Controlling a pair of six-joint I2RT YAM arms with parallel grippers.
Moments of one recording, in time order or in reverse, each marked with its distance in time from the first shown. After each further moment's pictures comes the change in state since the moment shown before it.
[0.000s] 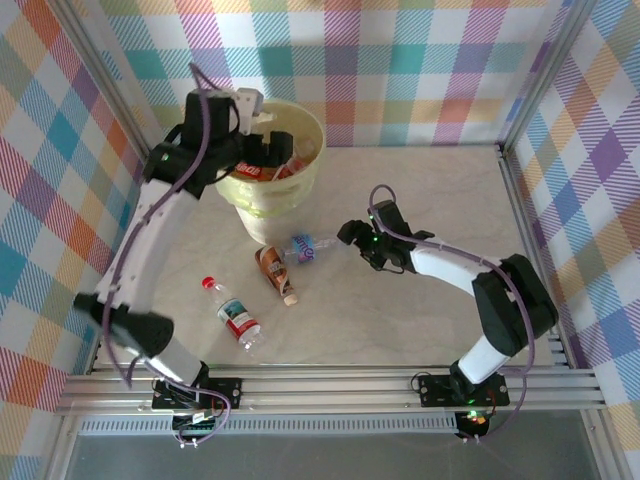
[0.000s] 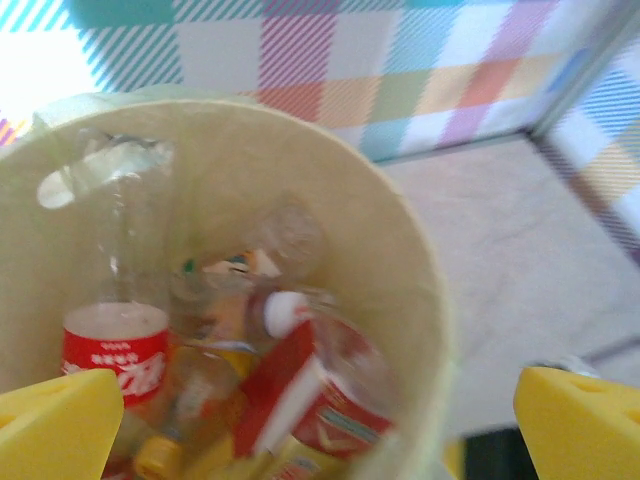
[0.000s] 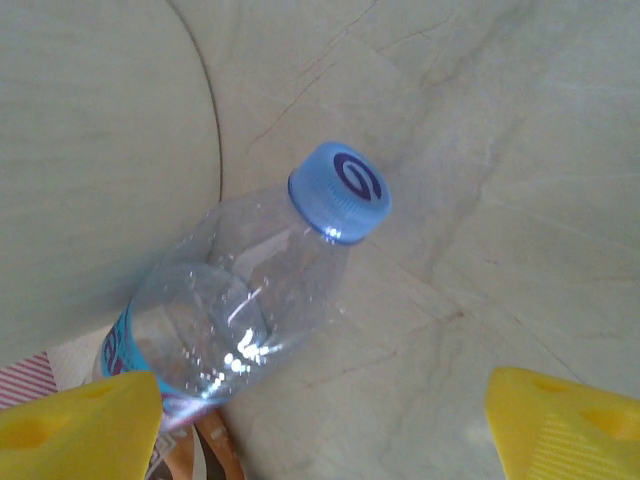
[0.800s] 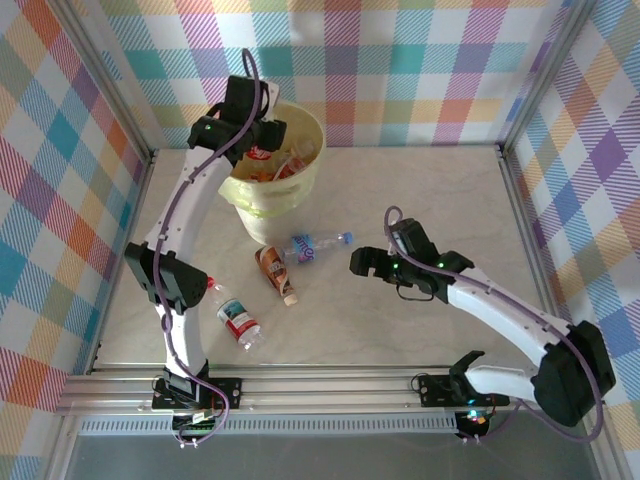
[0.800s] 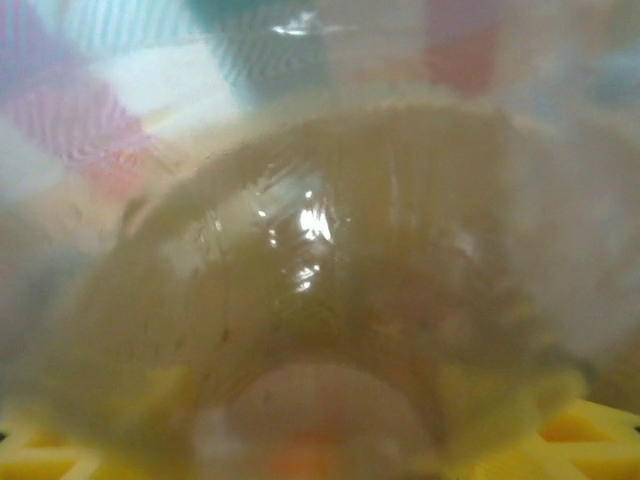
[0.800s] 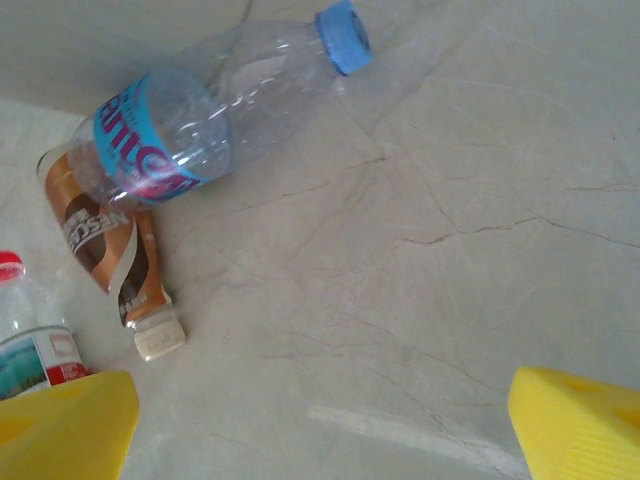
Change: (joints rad) left arm 0.034 0.442 0.383 -0.094 -0.340 0.243; right arm 0.061 -0.428 -0.127 -0.341 0.045 -0.370
